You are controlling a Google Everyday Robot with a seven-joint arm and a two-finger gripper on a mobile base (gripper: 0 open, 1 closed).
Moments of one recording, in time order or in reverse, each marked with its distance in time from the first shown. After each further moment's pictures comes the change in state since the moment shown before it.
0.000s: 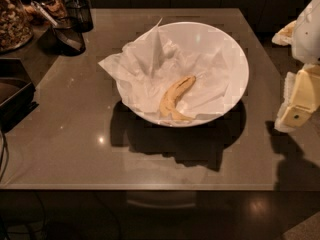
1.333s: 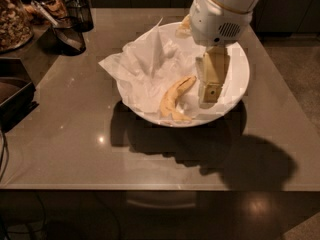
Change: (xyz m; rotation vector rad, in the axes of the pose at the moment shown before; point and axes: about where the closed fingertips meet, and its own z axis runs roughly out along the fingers) arm -0.148 -0.011 0.047 -0.154 -0.135 -0.383
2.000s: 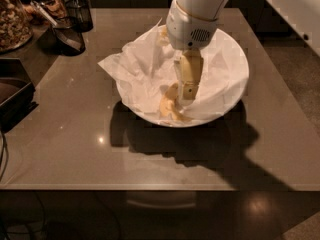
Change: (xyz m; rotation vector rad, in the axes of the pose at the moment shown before) arm -0.025 -0.032 0.044 -0.069 -0.028 -0.059
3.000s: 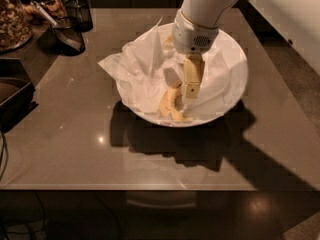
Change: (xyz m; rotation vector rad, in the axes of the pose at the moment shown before) arm 0.029 -0.026 0.028 -0.011 -0.002 0.031
